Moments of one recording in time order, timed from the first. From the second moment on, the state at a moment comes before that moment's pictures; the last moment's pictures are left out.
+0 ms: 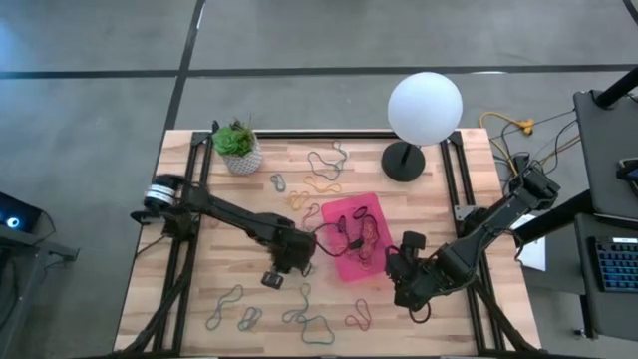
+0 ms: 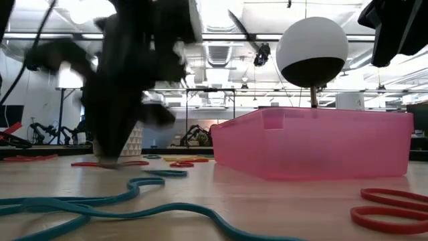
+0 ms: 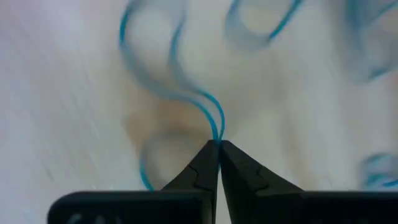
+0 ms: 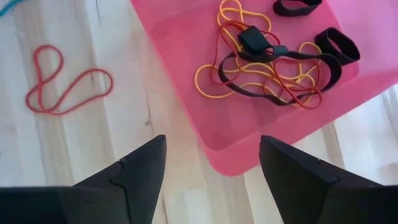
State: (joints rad) left arm -0.20 1.77 1.15 -0.66 0.31 0.08; right arm 0.68 1.53 1.16 -0.99 0.39 0.86
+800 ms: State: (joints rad) left arm 0.01 1.76 1.33 -0.05 0.12 -0.02; right arm 0.69 1.51 1.14 -1.01 0.40 1.03
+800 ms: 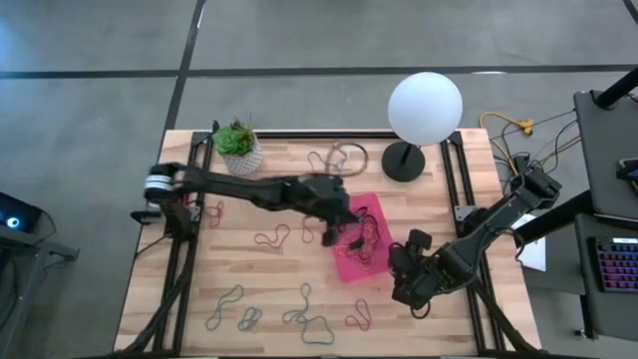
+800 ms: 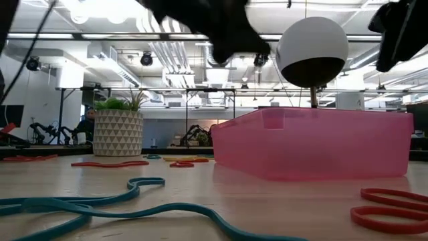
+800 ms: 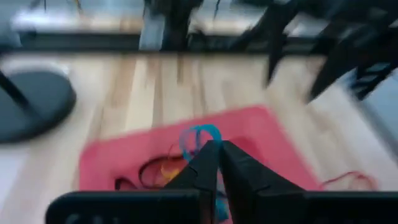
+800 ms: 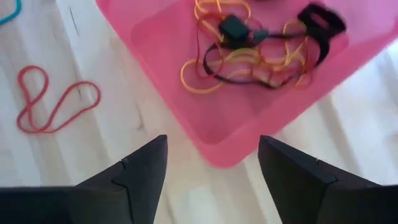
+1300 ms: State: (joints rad) left arm -0.03 1.77 1.43 -0.40 0.32 -0.15; right arm 0.81 1.54 1.14 -0.80 0.30 0.75
